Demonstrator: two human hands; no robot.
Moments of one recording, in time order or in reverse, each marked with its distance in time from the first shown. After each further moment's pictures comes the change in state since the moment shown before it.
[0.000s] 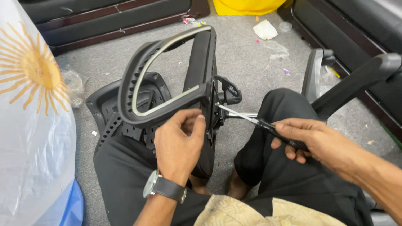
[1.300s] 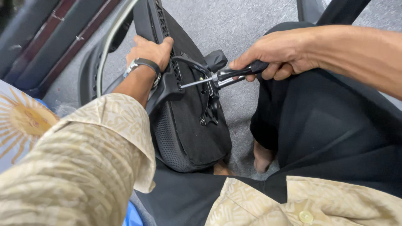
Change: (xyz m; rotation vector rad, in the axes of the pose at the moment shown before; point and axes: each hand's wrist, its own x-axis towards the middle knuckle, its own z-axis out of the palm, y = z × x) left_hand 0.231 -0.020 0.141 0.888 -0.346 -0.028; right_hand 0.109 -0.043 -0.015 -0.122 -0.191 0.006
